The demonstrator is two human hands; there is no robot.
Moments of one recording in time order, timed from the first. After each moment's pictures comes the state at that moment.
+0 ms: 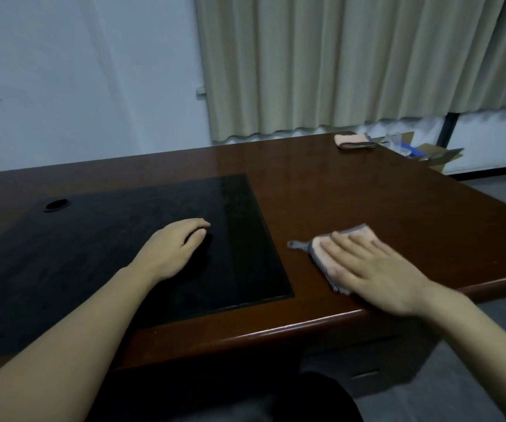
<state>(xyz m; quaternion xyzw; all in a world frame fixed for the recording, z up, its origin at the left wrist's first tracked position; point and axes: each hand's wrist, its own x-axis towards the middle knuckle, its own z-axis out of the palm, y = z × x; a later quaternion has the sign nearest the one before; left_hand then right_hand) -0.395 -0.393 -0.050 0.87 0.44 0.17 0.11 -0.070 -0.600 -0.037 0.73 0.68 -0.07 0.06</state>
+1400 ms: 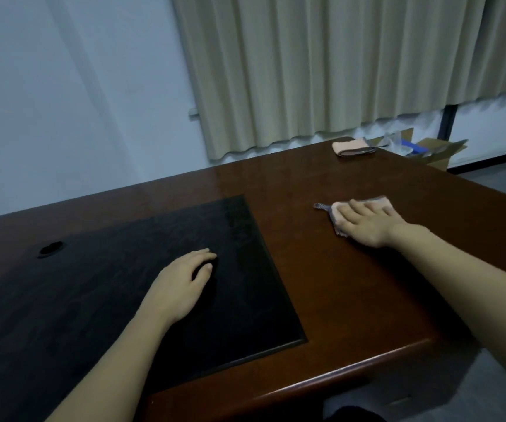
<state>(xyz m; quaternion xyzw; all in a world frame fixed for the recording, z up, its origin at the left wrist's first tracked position) -0.372 -0.382 -0.056 0.86 0.46 0.18 0.13 0.025 -0.451 -0.038 0.83 0.55 -0.11 0.03</state>
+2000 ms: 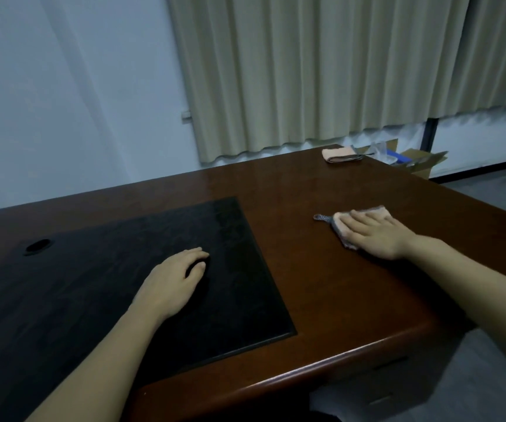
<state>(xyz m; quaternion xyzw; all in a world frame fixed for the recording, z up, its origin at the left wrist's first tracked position) -0.373 -0.382 -0.057 0.86 0.46 0.17 0.11 0.037 -0.491 -0.039 0.80 0.59 -0.10 0.06</state>
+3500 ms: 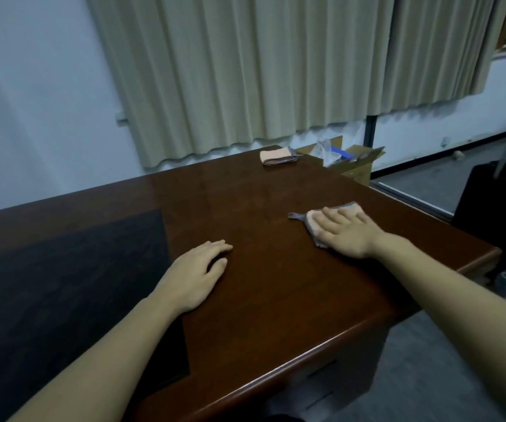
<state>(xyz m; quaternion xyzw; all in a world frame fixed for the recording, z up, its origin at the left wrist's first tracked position) -0.190 -0.412 -0.049 0.92 0.34 0.12 0.15 0.130 -0.530 -0.042 0.83 0.54 -0.10 0.03</state>
